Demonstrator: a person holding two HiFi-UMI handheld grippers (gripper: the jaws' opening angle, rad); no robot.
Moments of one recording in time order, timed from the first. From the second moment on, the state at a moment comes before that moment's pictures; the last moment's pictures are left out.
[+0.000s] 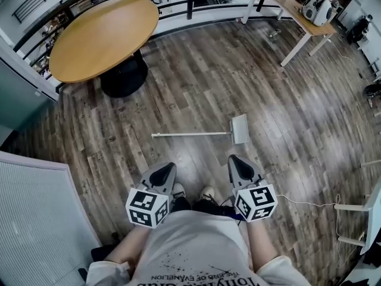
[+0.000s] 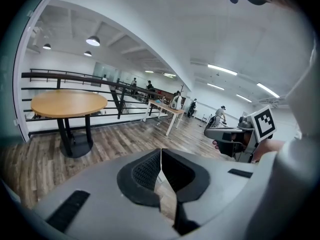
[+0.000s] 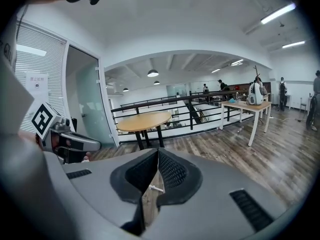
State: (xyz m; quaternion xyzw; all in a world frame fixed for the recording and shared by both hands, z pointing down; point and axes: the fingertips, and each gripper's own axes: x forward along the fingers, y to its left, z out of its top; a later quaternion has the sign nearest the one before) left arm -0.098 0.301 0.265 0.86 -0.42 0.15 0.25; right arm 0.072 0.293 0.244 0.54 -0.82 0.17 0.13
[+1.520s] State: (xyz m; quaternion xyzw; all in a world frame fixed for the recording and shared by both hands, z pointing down) left arm 0.015 0.068 0.288 0.84 -0.45 0.18 0.24; right arm 0.199 0.036 0.296 0.48 -0.84 0.21 0.15
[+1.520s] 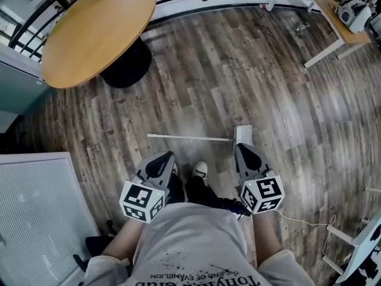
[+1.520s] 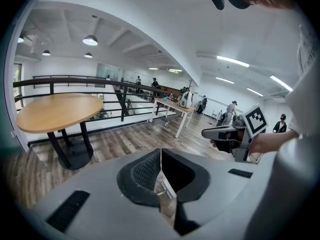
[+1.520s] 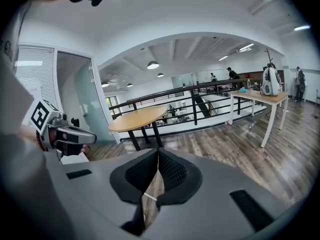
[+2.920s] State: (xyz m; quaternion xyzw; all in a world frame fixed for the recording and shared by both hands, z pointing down) left arm -0.113 0.011 0.500 0.80 -0.44 0.27 0.32; right arm 0.108 -0.008 0.438 0.44 -0.84 0.26 0.20
